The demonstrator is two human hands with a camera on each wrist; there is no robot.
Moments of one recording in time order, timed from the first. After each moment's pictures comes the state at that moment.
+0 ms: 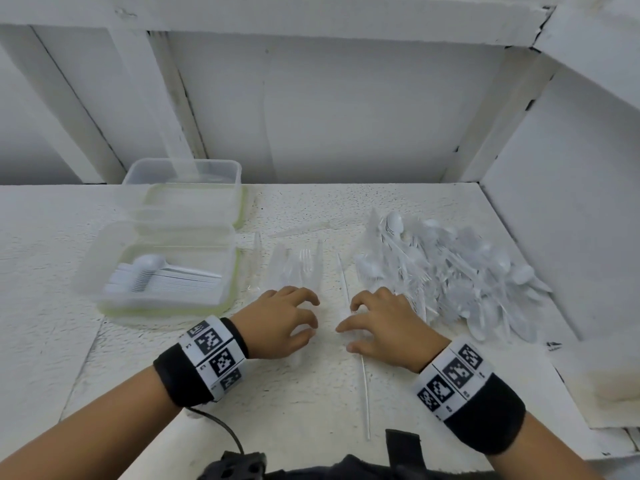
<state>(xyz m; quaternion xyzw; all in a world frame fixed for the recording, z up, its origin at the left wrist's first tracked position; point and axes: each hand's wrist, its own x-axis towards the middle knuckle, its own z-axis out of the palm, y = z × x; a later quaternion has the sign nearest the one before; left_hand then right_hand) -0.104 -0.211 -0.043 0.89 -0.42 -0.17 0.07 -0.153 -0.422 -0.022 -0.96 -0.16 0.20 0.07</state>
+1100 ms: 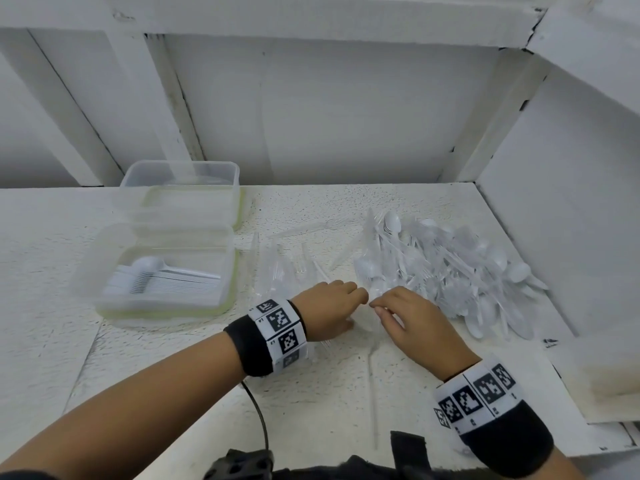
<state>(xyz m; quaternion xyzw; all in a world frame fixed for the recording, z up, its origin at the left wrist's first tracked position) -0.092 -0.283 -0.039 0.87 -0.47 -0.15 0.06 -0.170 -0.449 -0.036 -0.96 -0.09 -0.01 0.26</state>
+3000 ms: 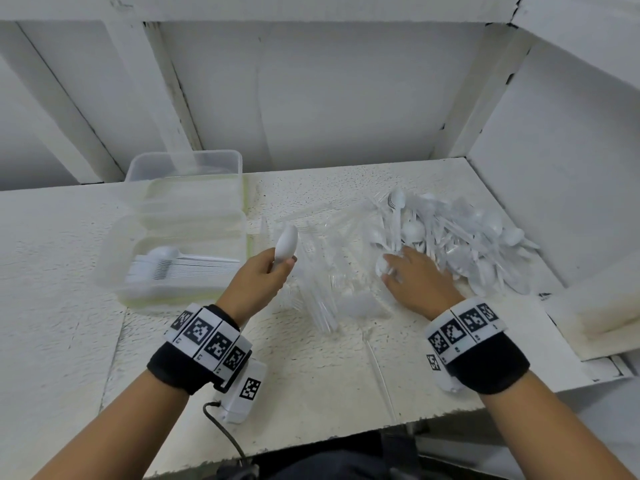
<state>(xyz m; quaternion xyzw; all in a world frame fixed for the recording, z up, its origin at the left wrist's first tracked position) -0.113 -0.181 -0.009 0.83 -0.04 -0.18 0.52 -0.157 -0.425 -0.024 -0.97 0.13 0.17 0.12</state>
